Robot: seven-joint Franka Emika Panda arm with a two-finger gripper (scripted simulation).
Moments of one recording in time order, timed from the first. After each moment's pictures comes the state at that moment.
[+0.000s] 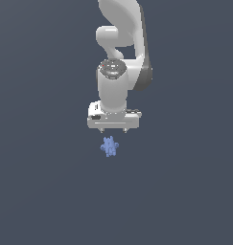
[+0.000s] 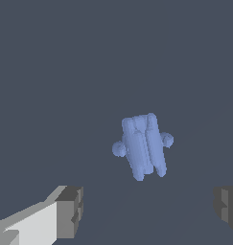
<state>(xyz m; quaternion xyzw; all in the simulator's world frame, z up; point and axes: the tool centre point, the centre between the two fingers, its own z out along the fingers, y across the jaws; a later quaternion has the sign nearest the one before) -0.006 -0.010 0.162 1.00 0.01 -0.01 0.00</state>
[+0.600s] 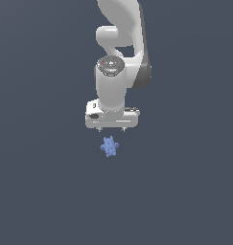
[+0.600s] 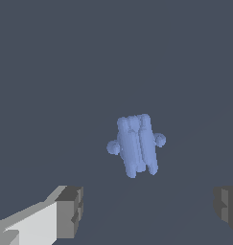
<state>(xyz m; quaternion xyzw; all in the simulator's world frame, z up) -0.006 -0.018 0.170 1.00 0.02 -0.01 0.01</state>
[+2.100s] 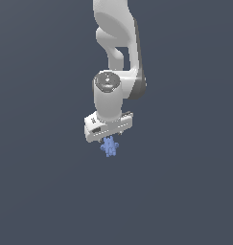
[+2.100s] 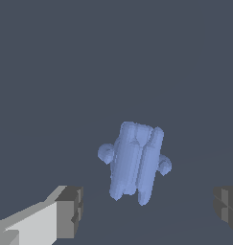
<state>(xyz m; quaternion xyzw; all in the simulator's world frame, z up) 0.004 -0.027 0.129 0.98 0.21 -0.01 0.01</state>
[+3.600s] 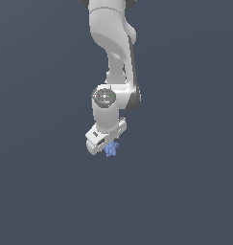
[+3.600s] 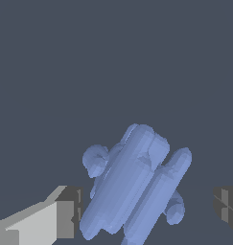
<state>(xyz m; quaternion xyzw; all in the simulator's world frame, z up) 0.011 -0.034 0.076 0.93 0.36 0.00 0.00</state>
